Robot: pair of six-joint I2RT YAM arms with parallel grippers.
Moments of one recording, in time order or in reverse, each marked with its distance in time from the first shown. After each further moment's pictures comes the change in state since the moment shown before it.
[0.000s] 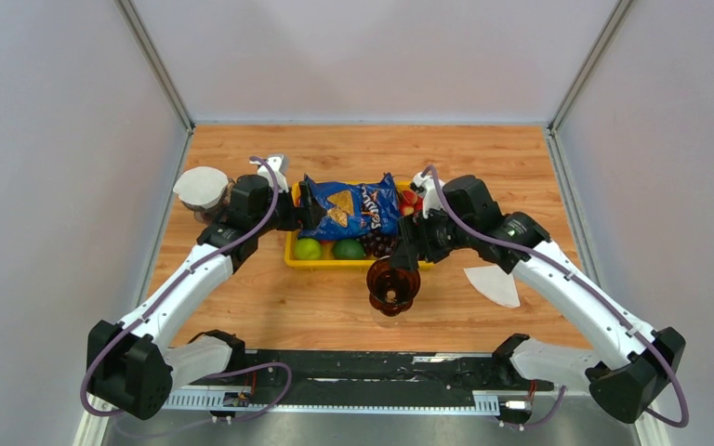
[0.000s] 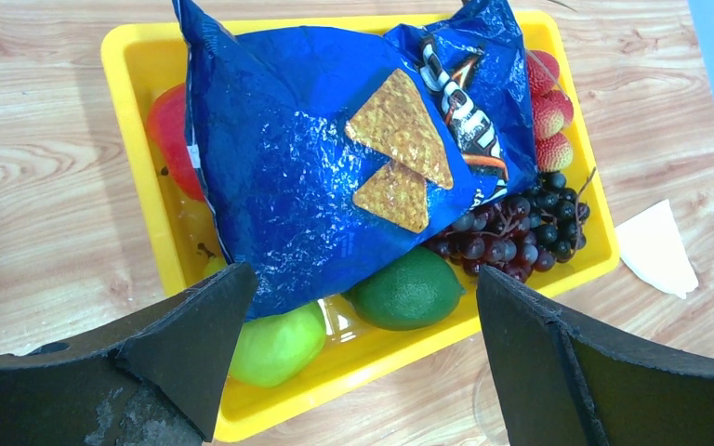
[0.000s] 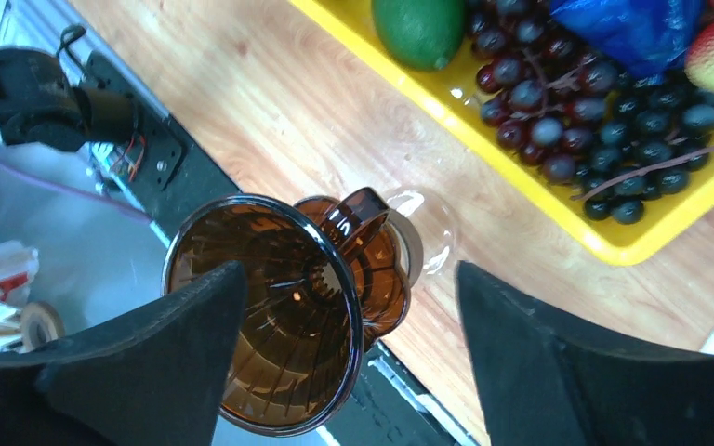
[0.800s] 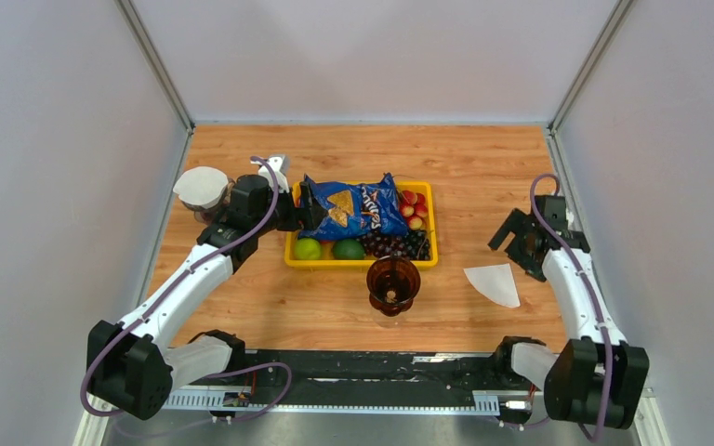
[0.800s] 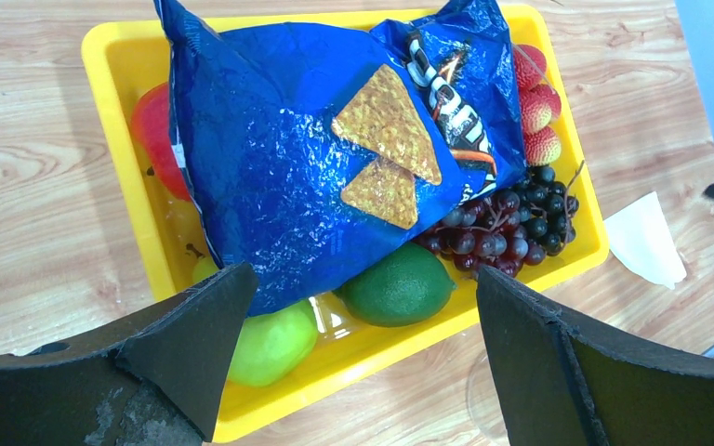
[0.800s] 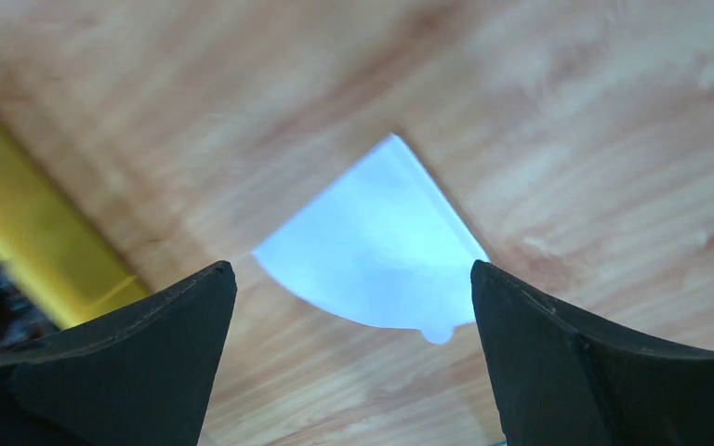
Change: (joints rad) left arm 0.000 0.000 0.000 0.001 0.026 -0.002; right arm -0.736 -0.050 -0.271 0.027 0.447 0.225
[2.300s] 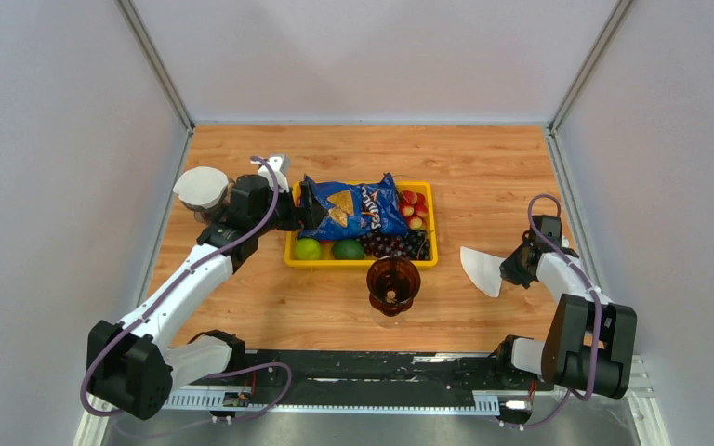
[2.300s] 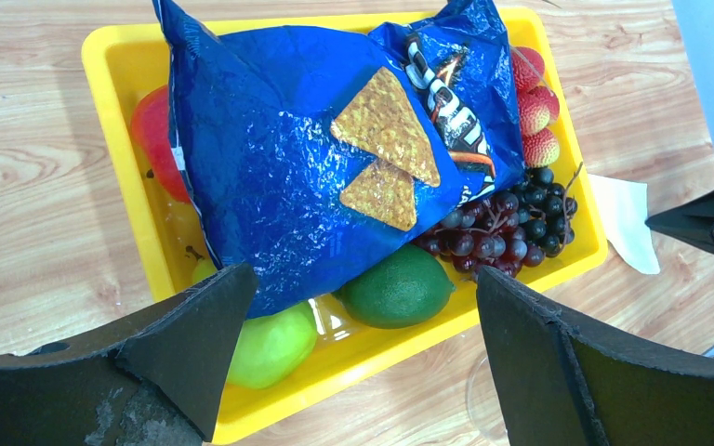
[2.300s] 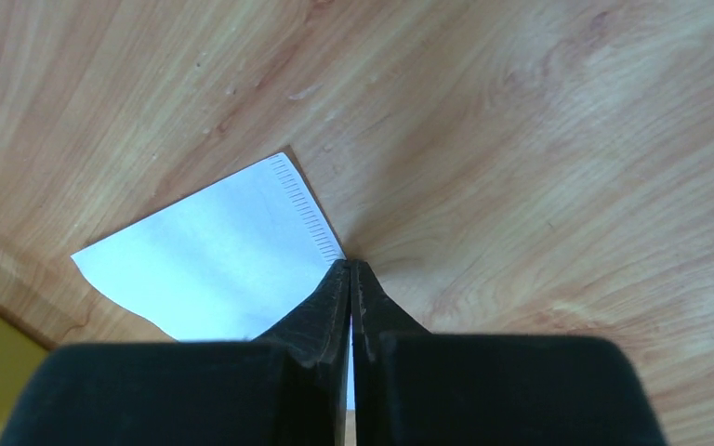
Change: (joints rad) left arm 0.000 0.000 0.000 0.006 0.003 0.000; right arm -0.140 0.179 -0.275 0.292 -0.053 0.095
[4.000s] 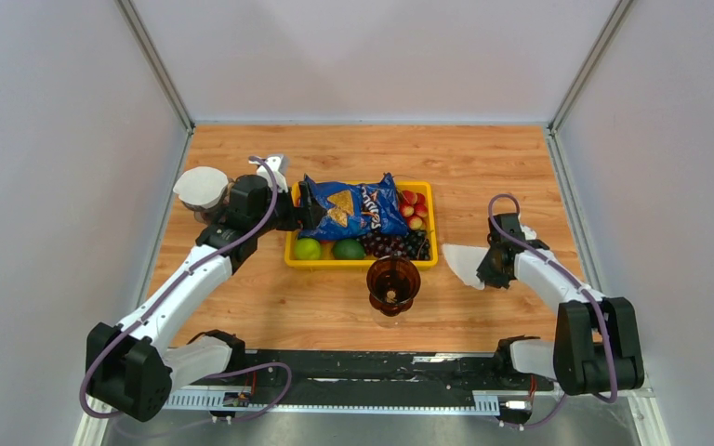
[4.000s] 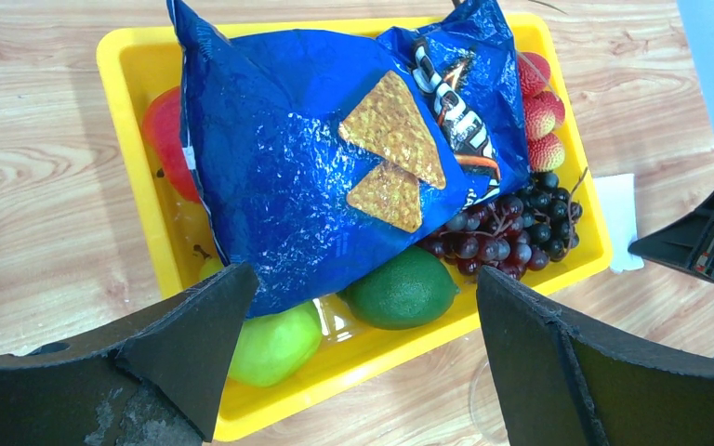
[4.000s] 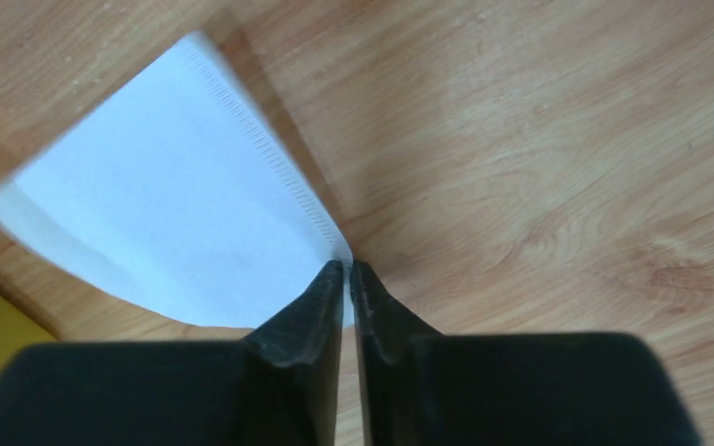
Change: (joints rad) left arm 0.000 -0.008 0.000 -0.007 -0.018 -0.001; right arm 0.328 0.001 0.022 -0.100 0.151 0.058
